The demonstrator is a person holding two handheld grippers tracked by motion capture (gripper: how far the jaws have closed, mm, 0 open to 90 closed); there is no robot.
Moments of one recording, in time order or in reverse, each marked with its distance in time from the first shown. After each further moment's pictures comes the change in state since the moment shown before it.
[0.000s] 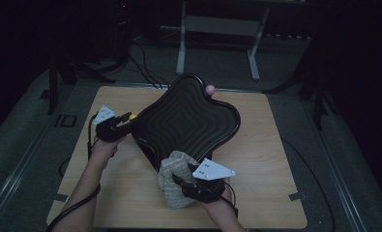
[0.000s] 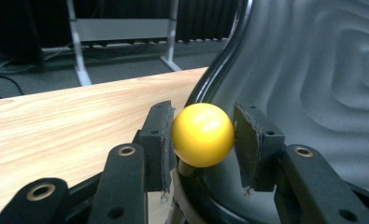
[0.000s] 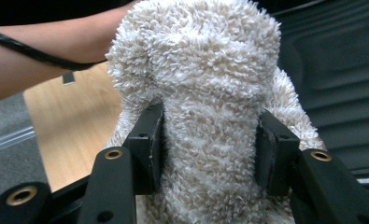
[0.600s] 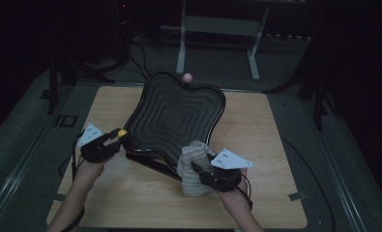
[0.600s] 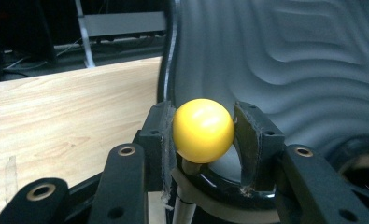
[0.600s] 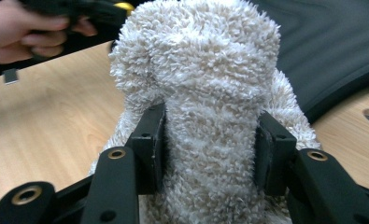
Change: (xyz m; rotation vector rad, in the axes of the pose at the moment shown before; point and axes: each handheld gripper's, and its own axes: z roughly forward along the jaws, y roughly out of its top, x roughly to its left) left arm -0.024 -0.024 -0.064 0.020 0.017 0.036; right arm -0.042 -0.004 -0.018 0.012 -0.127 0.018
